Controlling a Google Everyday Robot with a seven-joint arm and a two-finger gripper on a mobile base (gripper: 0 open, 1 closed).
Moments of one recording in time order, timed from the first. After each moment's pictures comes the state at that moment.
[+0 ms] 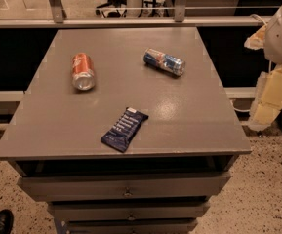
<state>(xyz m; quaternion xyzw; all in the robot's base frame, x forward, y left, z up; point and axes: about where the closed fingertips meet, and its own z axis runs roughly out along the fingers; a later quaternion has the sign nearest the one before) 0.438 -0.217 0.976 -0.60 0.78 -0.03 0.16</state>
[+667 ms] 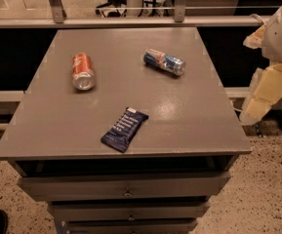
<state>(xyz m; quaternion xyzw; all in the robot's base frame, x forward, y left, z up) 0.452 -0.217 0.972 -0.58 0.79 -0.01 0.19</state>
